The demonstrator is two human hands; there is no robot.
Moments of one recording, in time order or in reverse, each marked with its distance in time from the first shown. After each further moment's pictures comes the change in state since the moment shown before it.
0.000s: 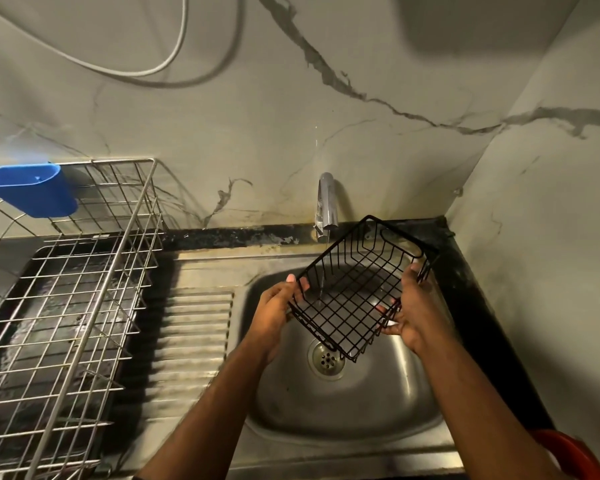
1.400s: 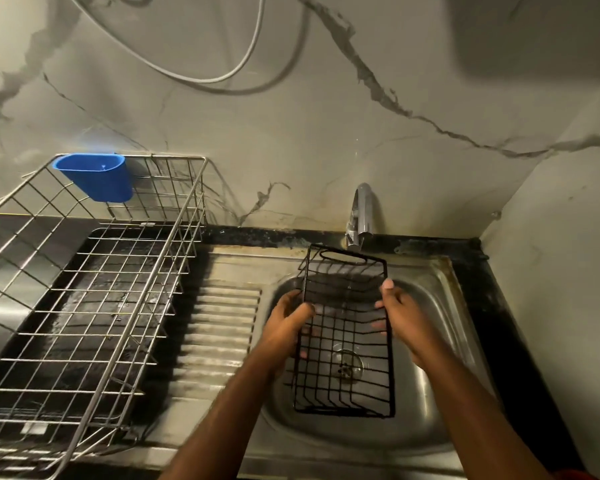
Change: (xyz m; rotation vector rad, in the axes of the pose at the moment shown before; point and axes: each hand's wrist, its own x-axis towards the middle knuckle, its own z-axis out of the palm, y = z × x) left_hand -0.052 0.002 -0.030 0.143 0.011 -0.030; right_hand -0.013 0.018 0.033 -0.575 -0.237 -0.288
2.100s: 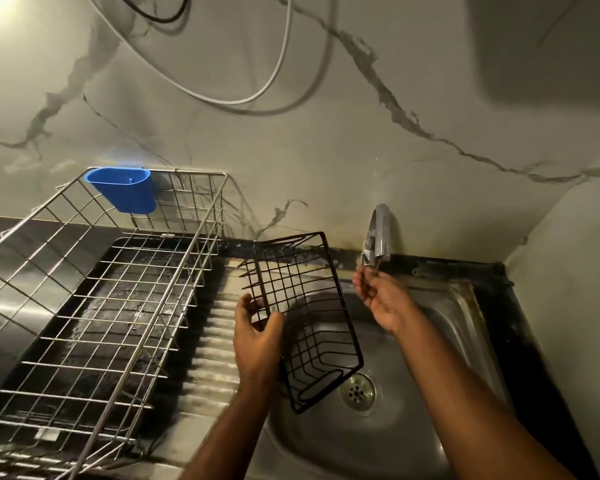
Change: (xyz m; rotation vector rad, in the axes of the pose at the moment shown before) left_hand -0.015 0.016 -0.018 -0.115 0.619 0.275; right_hand 0.068 -0.059 0.037 0.860 -0.197 0.091
